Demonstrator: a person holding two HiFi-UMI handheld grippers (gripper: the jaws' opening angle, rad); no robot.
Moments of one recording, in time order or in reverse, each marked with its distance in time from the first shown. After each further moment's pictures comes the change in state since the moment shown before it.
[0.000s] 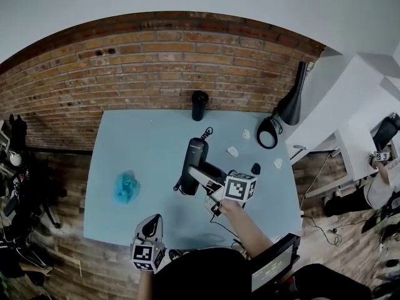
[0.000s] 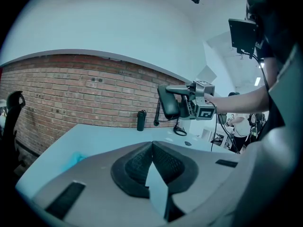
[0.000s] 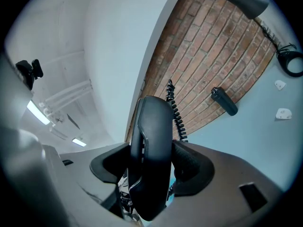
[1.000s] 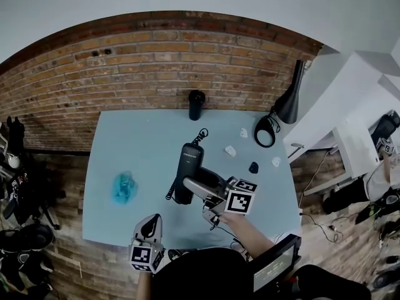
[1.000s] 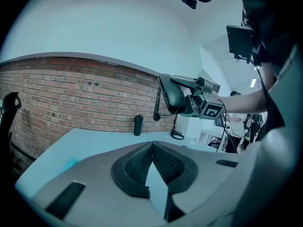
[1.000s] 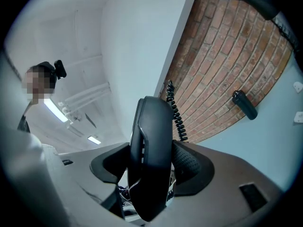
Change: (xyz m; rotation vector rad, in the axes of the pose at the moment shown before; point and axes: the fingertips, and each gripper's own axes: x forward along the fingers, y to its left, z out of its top) left arm -0.001 -0.005 0.014 0.018 -0.048 -0.038; right arm -0.012 0.071 0.002 -0.056 -0.043 0.192
